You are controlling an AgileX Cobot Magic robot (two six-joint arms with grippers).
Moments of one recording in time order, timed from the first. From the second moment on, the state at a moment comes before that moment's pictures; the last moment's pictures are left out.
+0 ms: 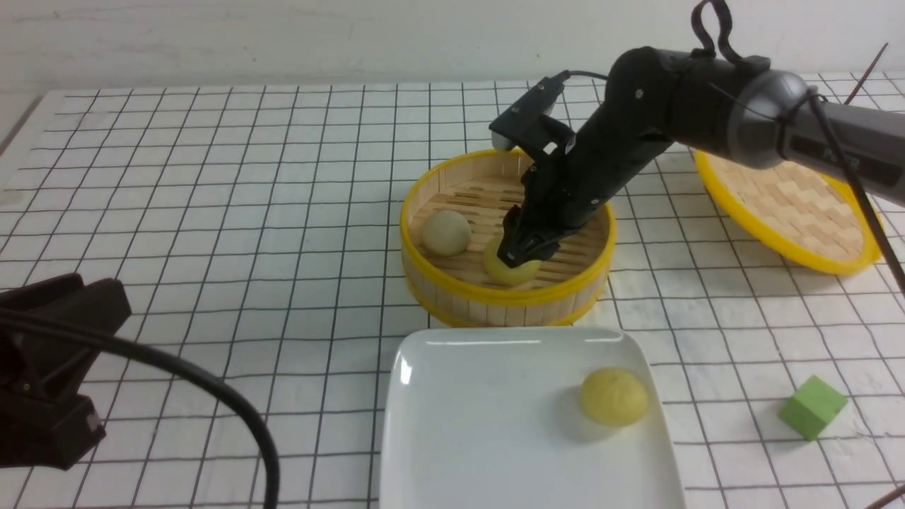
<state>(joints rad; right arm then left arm) 0.43 2.17 -1.80 0.37 0.82 -0.63 0.02 0.47 -0.51 -0.79 0.49 0.69</state>
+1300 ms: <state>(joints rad) 0.43 1.77 -1.26 0.69 0.96 -0.87 0.02 0.47 -0.51 -0.79 0.50 0.69</state>
